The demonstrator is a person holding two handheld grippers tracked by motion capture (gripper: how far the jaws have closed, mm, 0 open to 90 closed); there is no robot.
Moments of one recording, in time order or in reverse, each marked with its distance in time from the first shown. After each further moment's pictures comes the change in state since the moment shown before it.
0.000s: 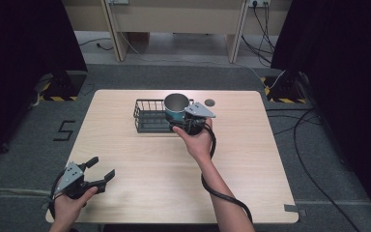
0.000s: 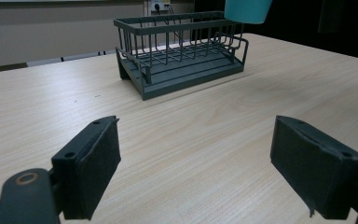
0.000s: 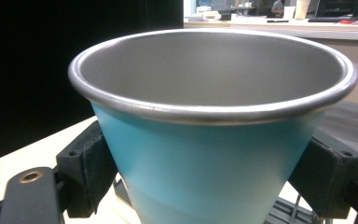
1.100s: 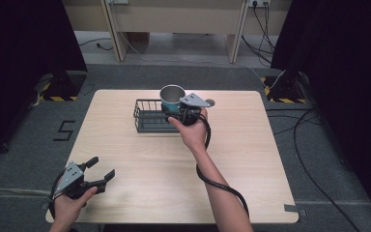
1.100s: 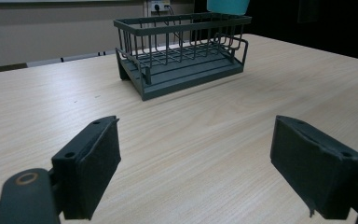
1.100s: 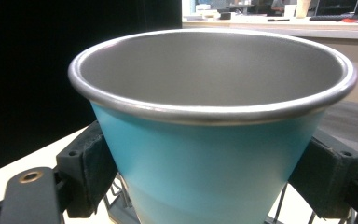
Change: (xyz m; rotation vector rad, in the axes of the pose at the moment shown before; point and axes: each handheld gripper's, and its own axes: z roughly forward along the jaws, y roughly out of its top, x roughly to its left) left arm 0.000 0.000 0.000 -0.004 -0.001 -0.002; right arm -0.004 0.017 0.026 0.009 -0.002 0.010
